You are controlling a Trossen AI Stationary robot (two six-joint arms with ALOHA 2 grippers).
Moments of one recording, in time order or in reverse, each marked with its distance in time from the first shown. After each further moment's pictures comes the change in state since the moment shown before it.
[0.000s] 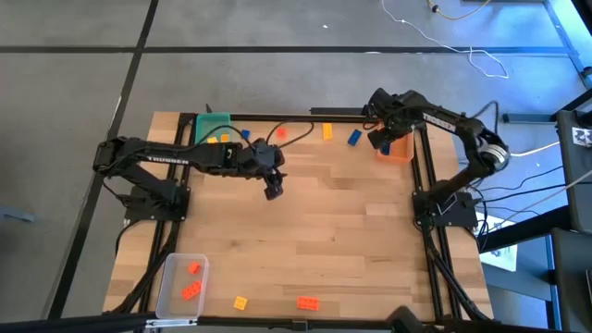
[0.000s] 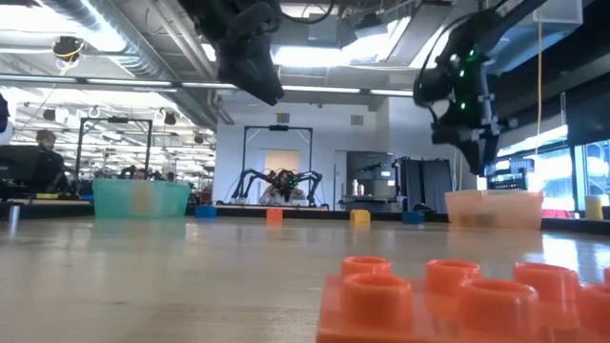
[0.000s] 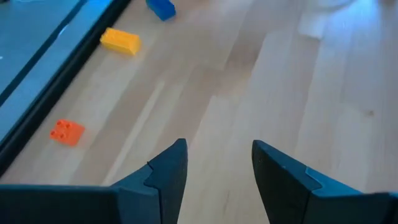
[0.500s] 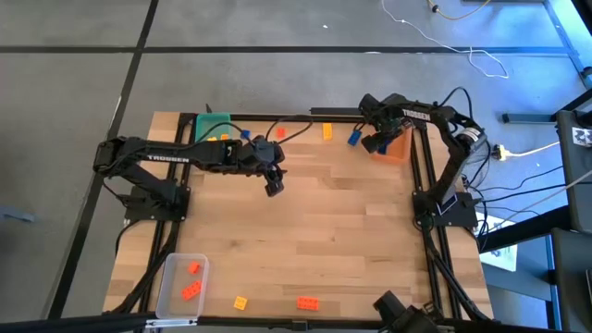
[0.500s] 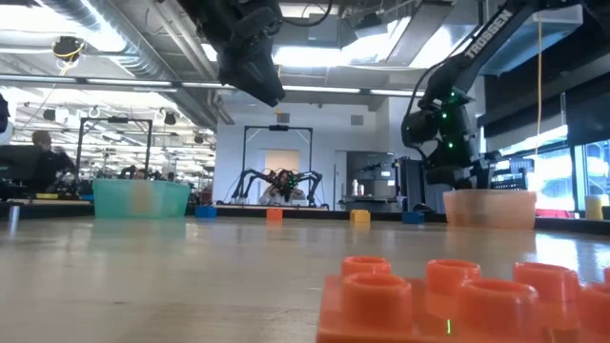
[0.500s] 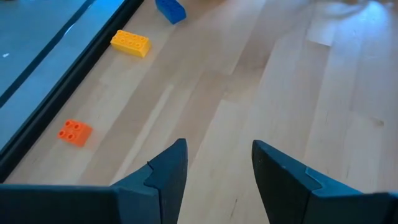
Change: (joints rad) left arm 0.029 0.000 0.000 0.009 0.003 0.000; right arm -0.042 0.250 0.000 0.128 0.000 -0.097
